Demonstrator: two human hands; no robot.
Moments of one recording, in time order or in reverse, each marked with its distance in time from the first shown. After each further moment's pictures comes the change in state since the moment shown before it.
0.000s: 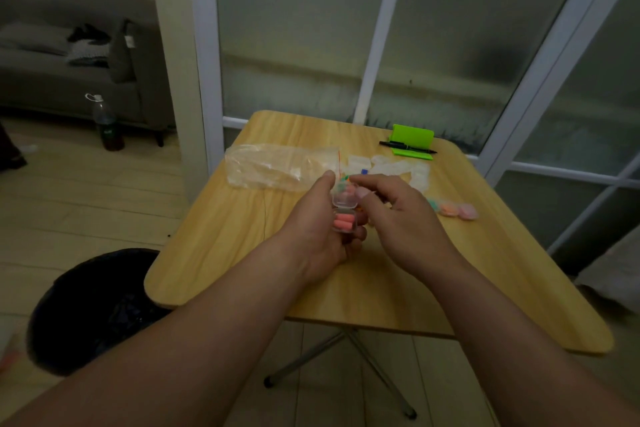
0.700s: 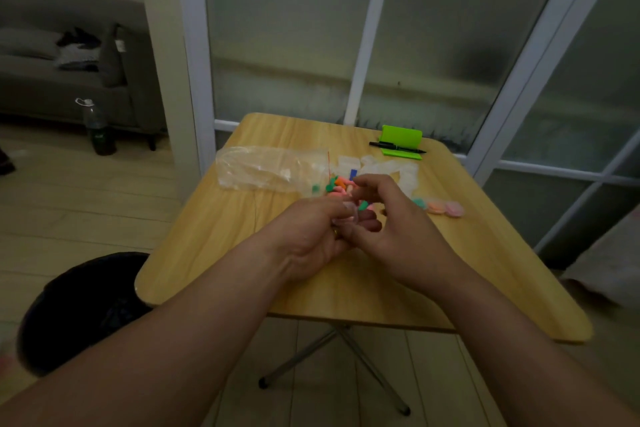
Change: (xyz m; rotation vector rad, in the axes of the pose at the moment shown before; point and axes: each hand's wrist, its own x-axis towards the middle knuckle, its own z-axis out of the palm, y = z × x) left_hand -0.003 -0.005 -0.004 0.032 -0.090 0.090; right_hand -0.021 0.006 -0.019 -0.141 -0.137 -0.105
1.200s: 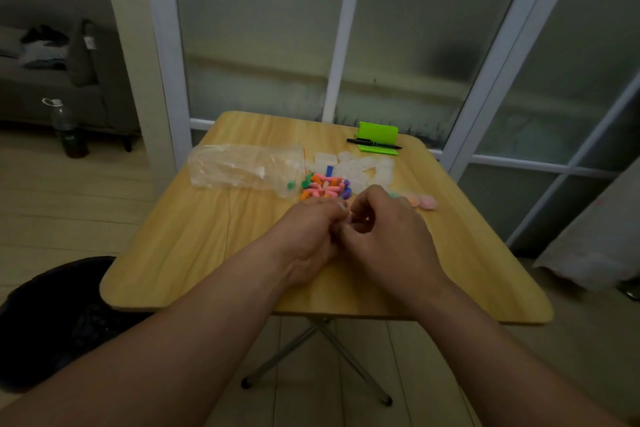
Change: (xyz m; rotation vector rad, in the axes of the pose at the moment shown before) left_hand 0.008 -0.022 0.032 0.011 0.111 0.031; right_hand -0.021 0.009 0.002 -0.263 0.251 0.067
